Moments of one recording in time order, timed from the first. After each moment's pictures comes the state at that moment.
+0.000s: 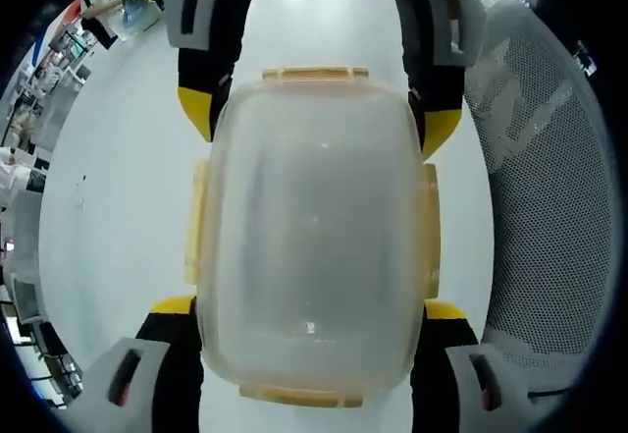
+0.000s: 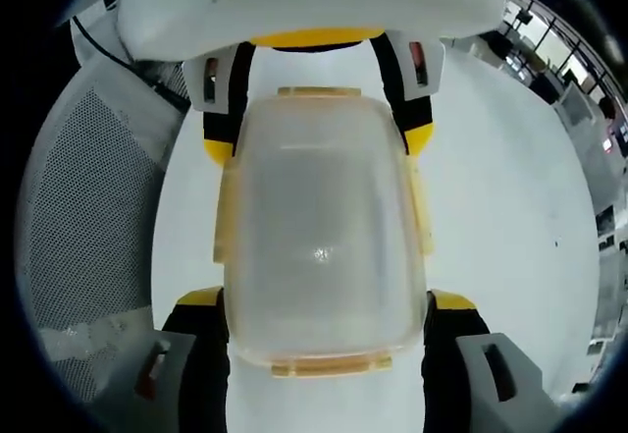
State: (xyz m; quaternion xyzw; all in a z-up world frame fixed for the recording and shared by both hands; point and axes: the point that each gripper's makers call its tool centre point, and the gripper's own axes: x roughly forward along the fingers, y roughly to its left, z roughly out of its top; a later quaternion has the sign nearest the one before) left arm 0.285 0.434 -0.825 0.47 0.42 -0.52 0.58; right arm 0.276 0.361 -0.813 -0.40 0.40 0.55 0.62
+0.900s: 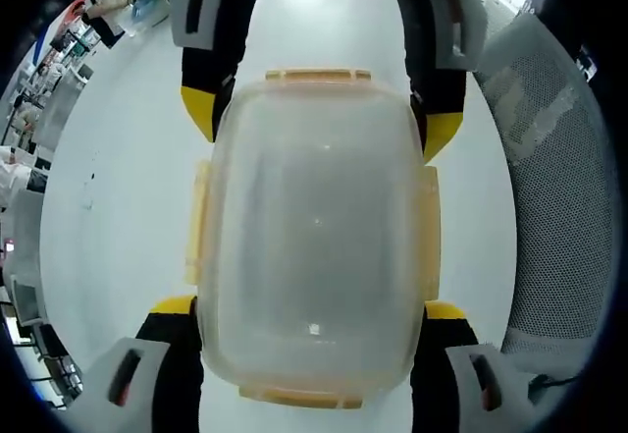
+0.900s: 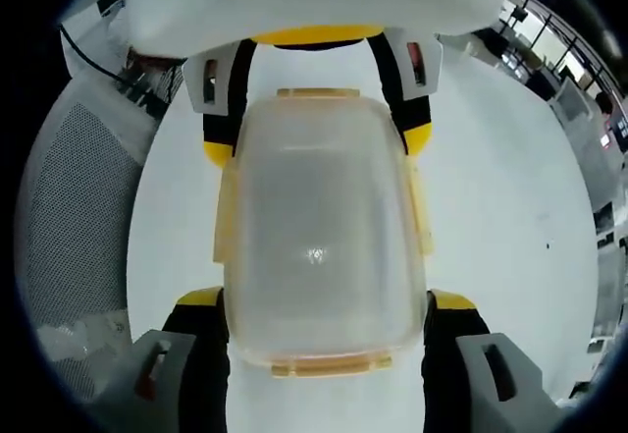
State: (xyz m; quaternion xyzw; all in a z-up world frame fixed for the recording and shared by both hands) left arm 0.334 0.430 -0.825 0.47 0.42 -0.52 0.58; right arm 0.323 0.358 -0.814 -0.39 0.40 0.55 0.62
